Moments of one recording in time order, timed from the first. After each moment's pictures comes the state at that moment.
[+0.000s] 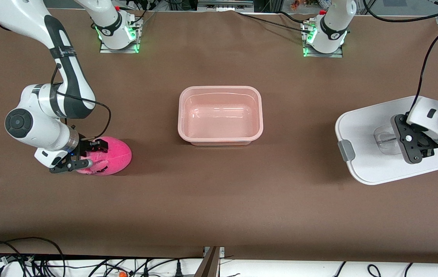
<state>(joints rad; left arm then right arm) 0.22 0.48 -0.34 -1.18 0.29 1.40 1.21 0.13 0.44 -0.04 -1.78 0.05 2.18 -0.16</state>
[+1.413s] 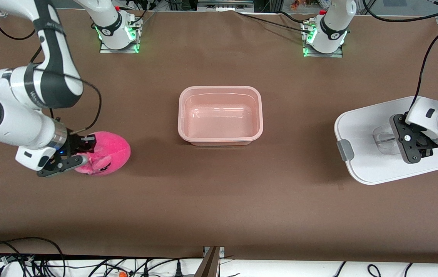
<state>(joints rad) 0.22 0.48 -0.35 -1.18 0.29 1.40 1.21 0.23 0.43 -0.03 -1.42 0.05 1.78 -0.23</state>
